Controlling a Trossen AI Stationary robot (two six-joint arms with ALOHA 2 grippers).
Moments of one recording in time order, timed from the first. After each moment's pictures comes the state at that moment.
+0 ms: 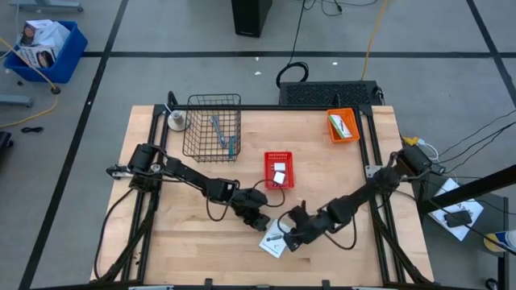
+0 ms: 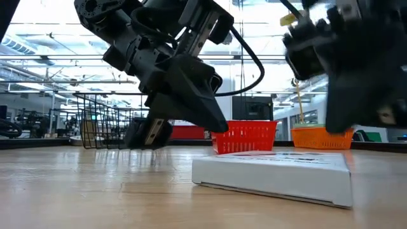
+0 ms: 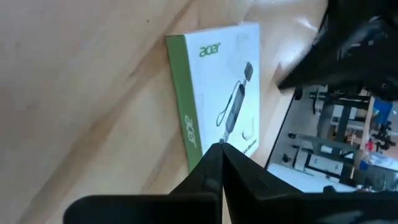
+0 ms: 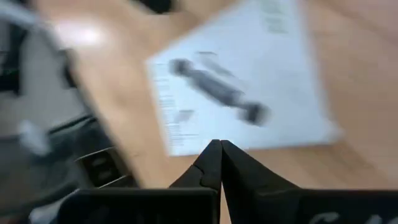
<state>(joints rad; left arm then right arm) -0.22 1.97 1.05 0.23 0.38 -1.22 0.54 1.72 0.87 0.00 0.06 1.49</state>
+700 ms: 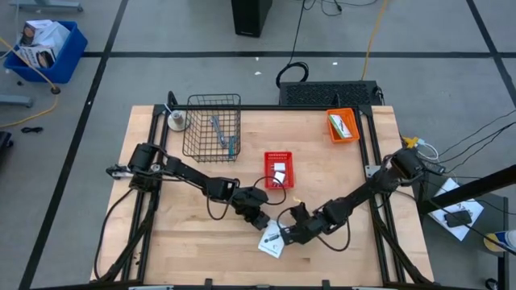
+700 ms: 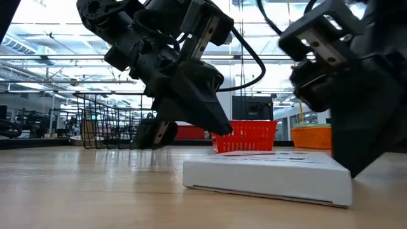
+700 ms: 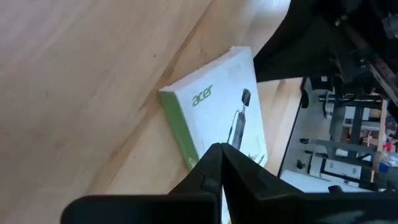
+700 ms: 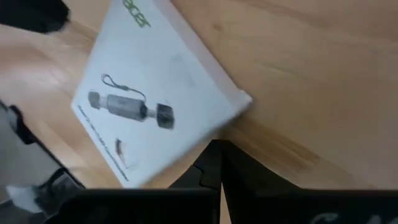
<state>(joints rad) -0.21 1.97 1.05 0.23 0.34 -1.14 0.53 1.81 0.87 -0.05 0.07 1.75</state>
